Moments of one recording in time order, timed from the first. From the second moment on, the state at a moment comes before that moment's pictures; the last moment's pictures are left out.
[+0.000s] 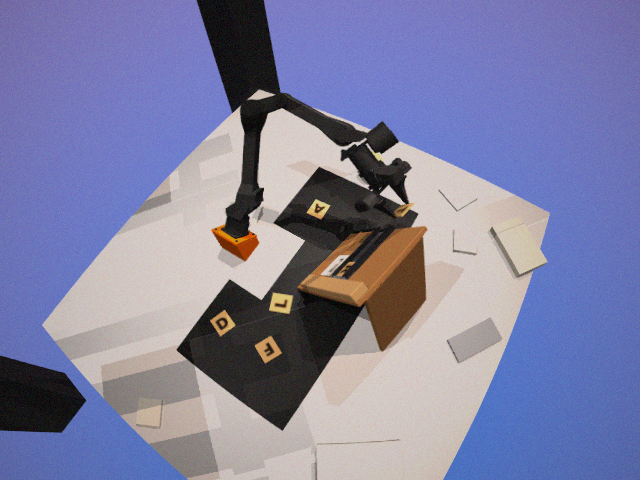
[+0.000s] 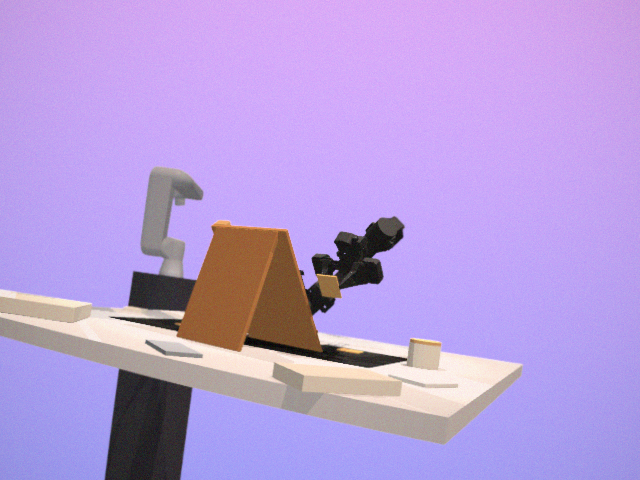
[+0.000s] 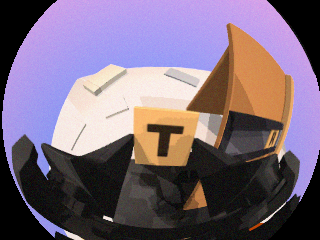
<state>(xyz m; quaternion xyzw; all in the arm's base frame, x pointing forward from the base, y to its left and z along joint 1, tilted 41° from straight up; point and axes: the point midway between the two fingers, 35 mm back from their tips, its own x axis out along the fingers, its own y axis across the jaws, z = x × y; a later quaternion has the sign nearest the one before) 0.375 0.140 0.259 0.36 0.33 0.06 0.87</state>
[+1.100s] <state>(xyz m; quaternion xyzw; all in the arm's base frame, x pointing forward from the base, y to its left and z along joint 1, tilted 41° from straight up) 0.374 0.127 0.248 0.36 0.33 0.06 0.87</state>
